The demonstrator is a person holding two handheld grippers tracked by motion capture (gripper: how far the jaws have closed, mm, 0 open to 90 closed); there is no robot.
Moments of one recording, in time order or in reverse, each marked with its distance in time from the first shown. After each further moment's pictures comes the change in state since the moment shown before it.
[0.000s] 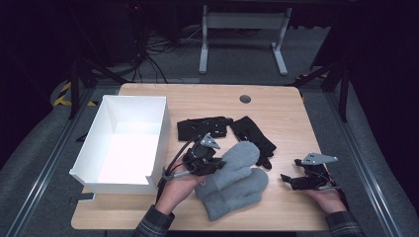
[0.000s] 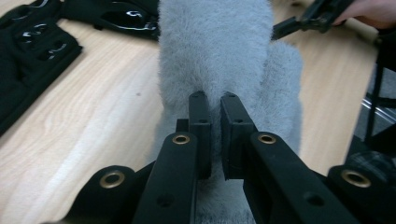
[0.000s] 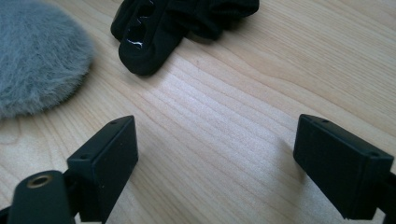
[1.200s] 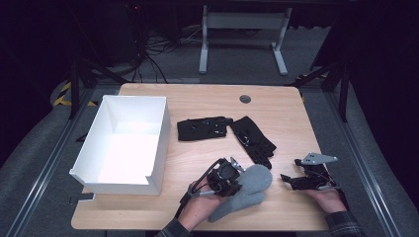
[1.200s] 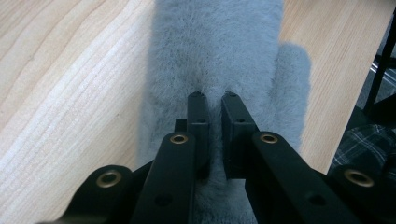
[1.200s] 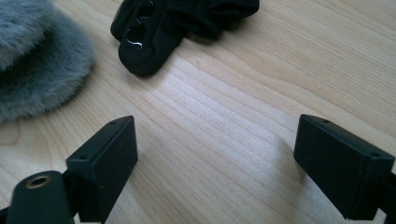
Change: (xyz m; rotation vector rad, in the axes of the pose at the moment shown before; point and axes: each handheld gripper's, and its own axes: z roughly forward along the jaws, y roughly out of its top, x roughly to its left) left arm -0.043 -0.013 0.066 0.160 -0.008 0.034; right arm 0.000 0.000 0.000 0.001 0.000 0.002
